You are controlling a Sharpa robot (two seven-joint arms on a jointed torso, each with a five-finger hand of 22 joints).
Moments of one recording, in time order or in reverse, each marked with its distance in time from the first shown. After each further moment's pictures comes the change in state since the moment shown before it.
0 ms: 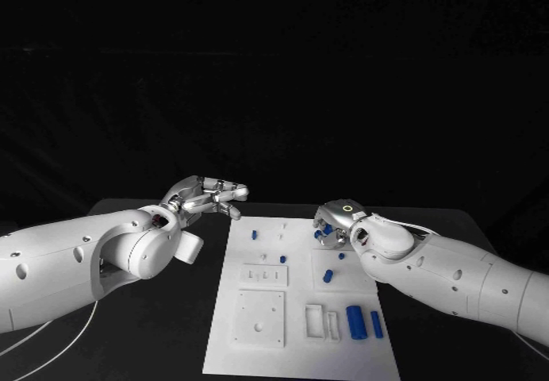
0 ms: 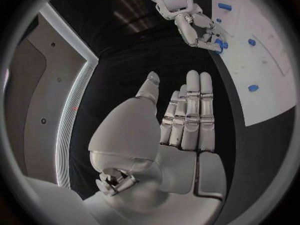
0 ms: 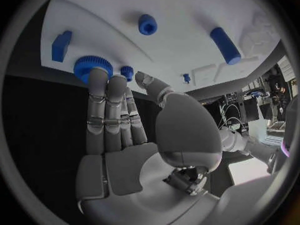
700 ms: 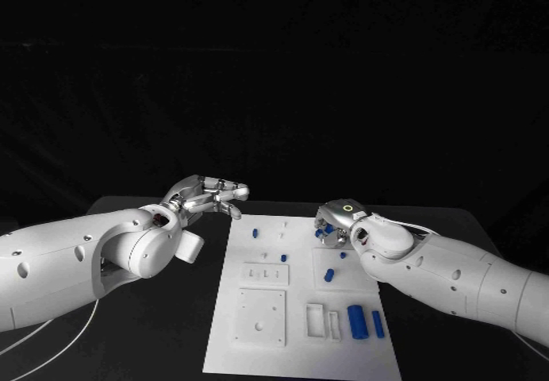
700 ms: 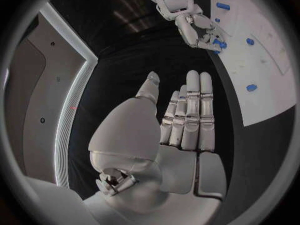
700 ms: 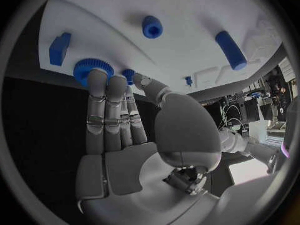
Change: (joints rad) left arm 0.001 0.000 0.001 -0.002 -0.001 0.004 -0.002; left_hand 0.000 0.000 0.003 0.003 0.000 0.000 0.000 0.000 0.000 -0.003 -0.003 0.000 0.000 0.000 0.000 0.000 -0.001 0.000 0.000 0.000 0.004 -0.001; right arm 0.000 0.009 0.000 -0.015 -0.006 0.002 -0.004; right_hand 0.011 0.011 0.049 0.007 -0.036 0.029 -0.002 0.000 0.000 0.022 -0.007 0.000 0.000 0.000 0.000 0.010 -0.002 -0.001 0.015 0.000 -0.043 0.103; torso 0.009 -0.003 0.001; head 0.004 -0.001
